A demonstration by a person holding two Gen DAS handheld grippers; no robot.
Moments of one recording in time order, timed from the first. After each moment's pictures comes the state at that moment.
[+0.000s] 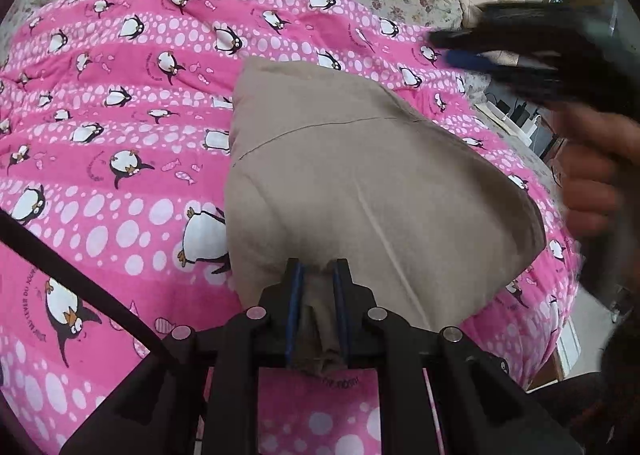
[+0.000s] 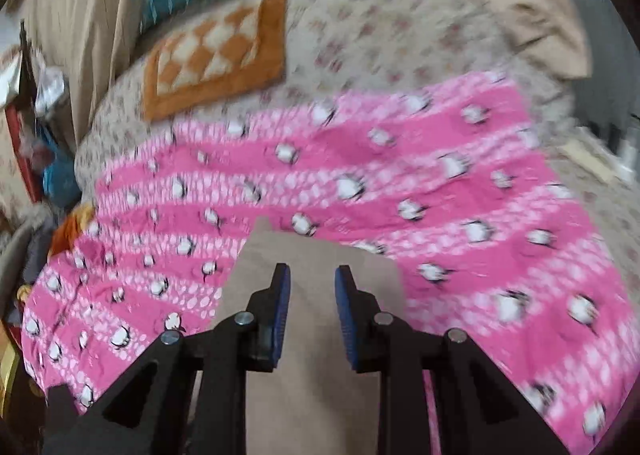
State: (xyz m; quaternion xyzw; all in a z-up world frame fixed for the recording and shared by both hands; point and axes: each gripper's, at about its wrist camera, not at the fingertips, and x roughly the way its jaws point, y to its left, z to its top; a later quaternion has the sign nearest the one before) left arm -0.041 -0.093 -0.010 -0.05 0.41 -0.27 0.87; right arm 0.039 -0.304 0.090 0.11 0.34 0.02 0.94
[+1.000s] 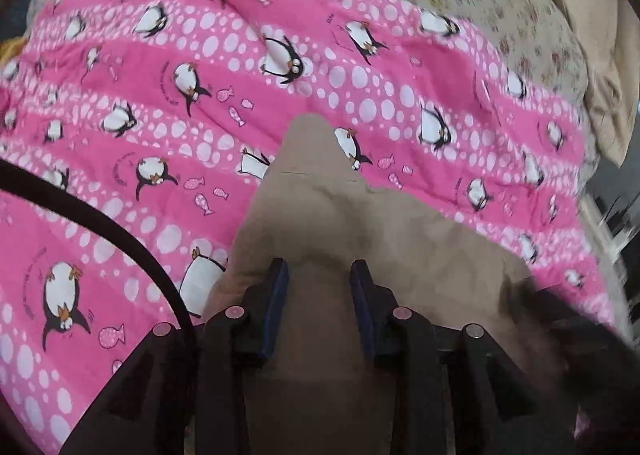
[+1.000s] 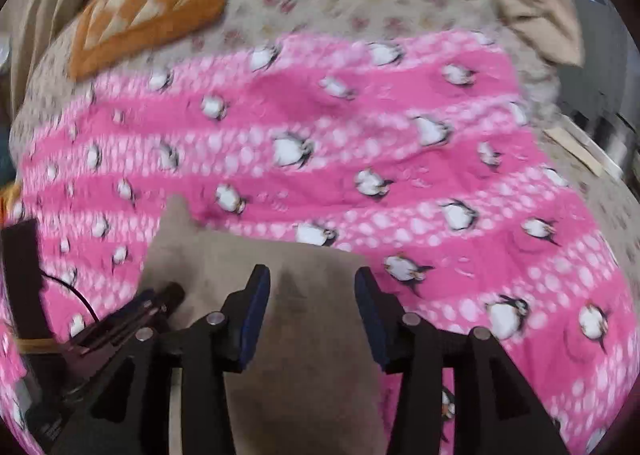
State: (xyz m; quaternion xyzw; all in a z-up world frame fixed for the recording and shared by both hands) left arm 0.138 -0.153 -0.028 -0.10 0.41 -0.10 0.90; right arm 0.104 -0.320 0.001 0.06 0.43 -0.08 0.90
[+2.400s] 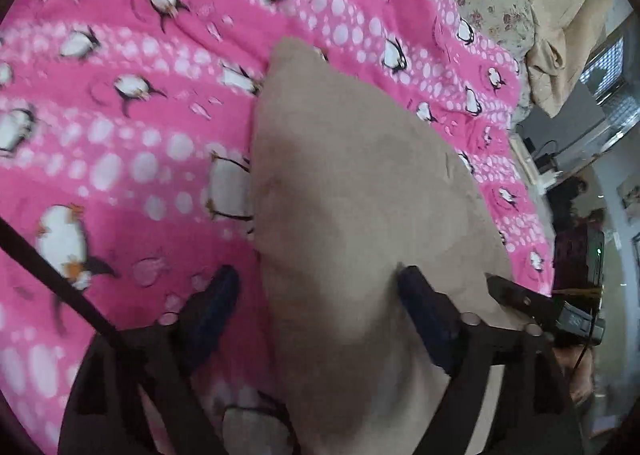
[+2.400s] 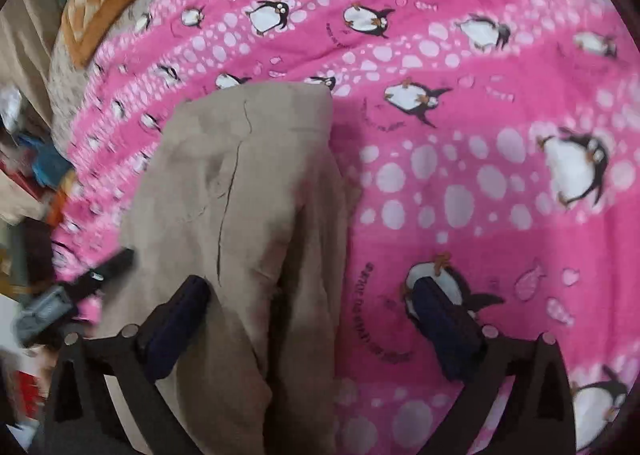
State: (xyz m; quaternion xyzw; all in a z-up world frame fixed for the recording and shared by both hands) left arm 0.124 -0.089 -0.048 -0.14 0.52 -0.28 0.80; right arm 0.048 -0.389 -0.049 0.25 0.49 0.11 0.83
